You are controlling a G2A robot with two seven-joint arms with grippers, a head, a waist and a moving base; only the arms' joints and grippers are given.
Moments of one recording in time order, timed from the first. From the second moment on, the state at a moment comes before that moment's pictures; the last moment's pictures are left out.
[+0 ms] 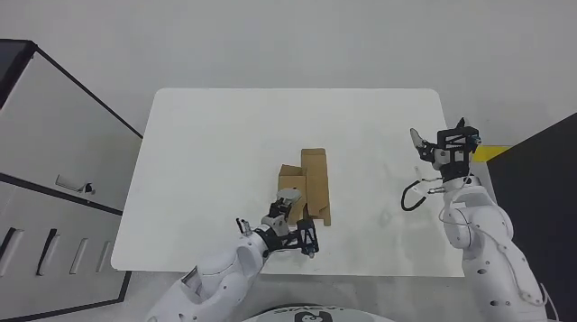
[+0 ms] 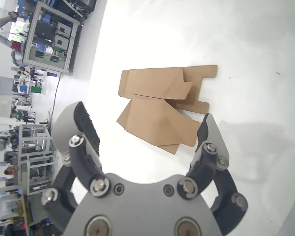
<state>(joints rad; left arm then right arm) 1.76 -1.15 -0.96 -1.97 2.35 -0.37 -0.20 -1.73 -1.15 1.60 -1.80 -1.33 0.00 0.00</state>
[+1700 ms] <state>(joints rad) 1.68 -1.20 -0.85 -1.81 2.39 -0.23 -0.35 -1.73 -1.15 1.60 -1.80 -1.33 0.00 0.00</state>
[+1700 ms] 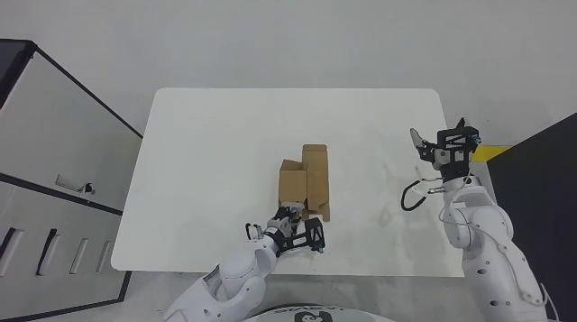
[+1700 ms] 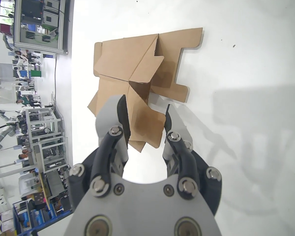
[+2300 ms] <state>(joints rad) 1.69 -1.20 -0.86 -1.82 2.45 -0.12 -0.35 -1.73 -1.15 1.60 -1.80 -1.33 0.00 0.00</state>
